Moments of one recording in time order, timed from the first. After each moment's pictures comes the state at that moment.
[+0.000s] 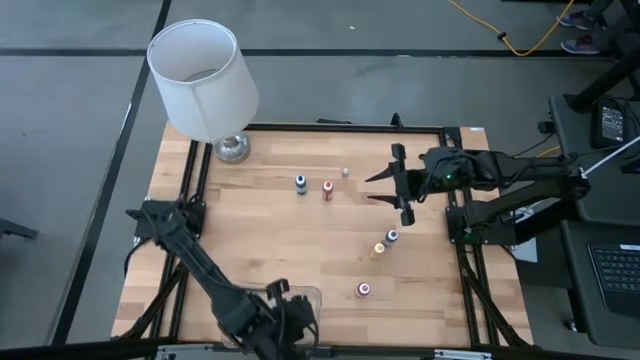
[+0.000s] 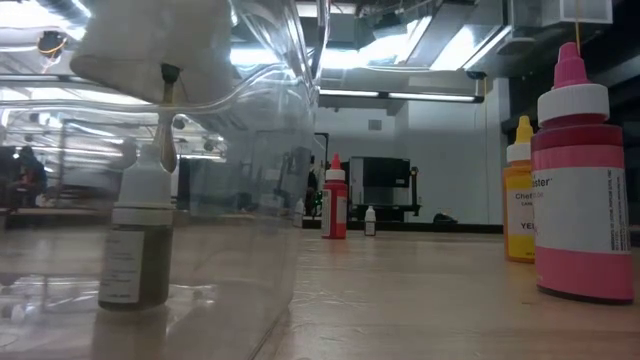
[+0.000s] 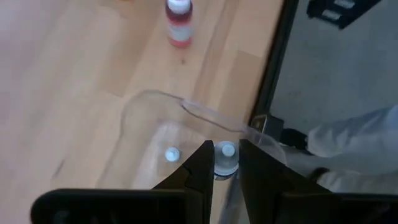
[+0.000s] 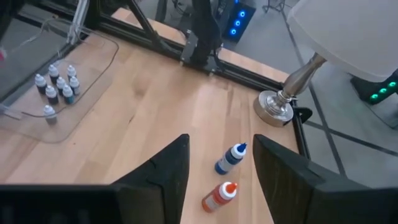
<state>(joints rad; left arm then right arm) -0.75 2.14 2.23 -1.24 -0.43 -1.05 0.10 1.11 1.21 -0.53 0.10 -0.32</state>
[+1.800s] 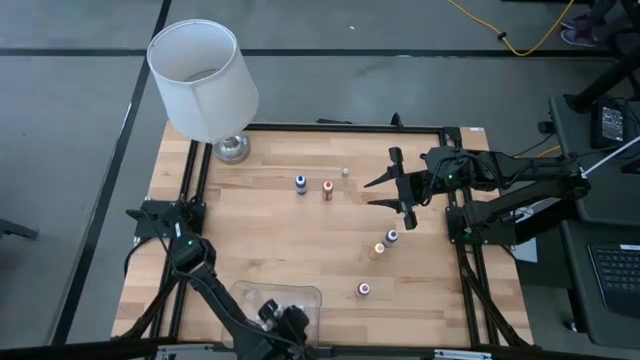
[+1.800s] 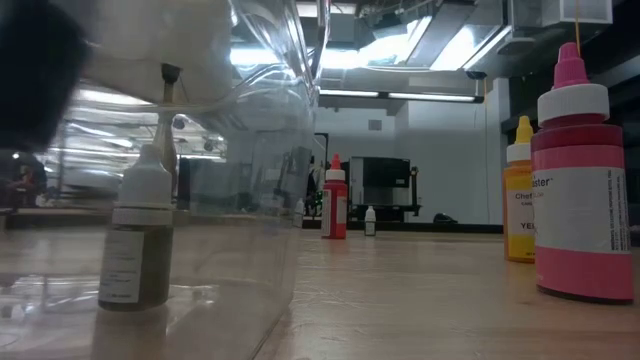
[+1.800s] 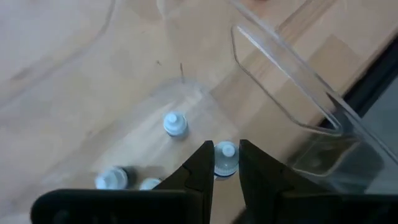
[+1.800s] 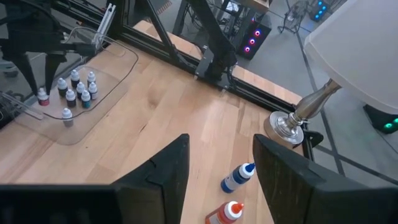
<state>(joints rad) -0.82 2.40 2.23 -1.29 -0.59 -1.64 0.10 1.11 1.21 -0.50 0.02 -0.40</state>
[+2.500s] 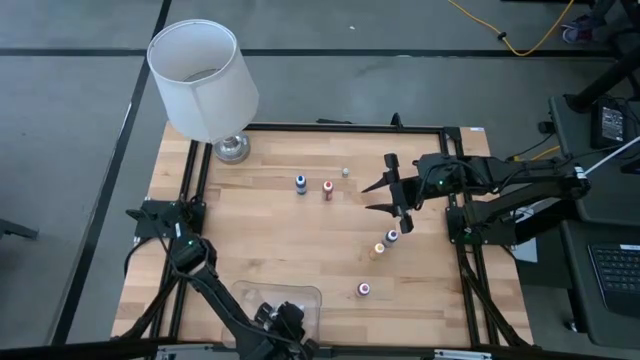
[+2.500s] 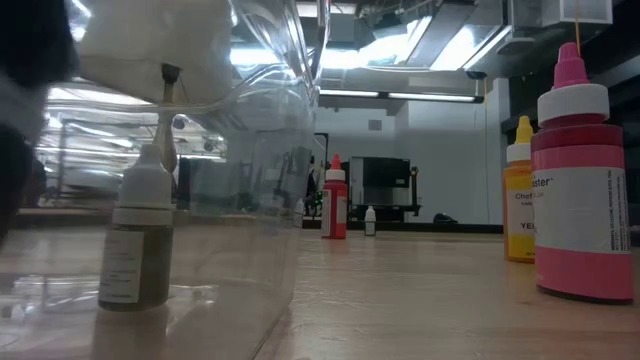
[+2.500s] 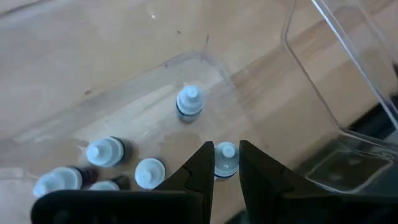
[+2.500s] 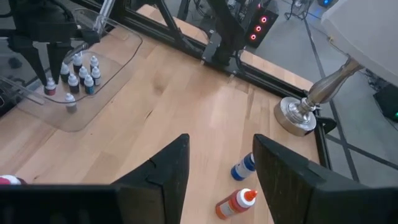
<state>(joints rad) -0.82 2.40 2.16 -1.25 -0.55 -1.86 0.10 1.11 1.12 -0.46 0.02 -0.38</state>
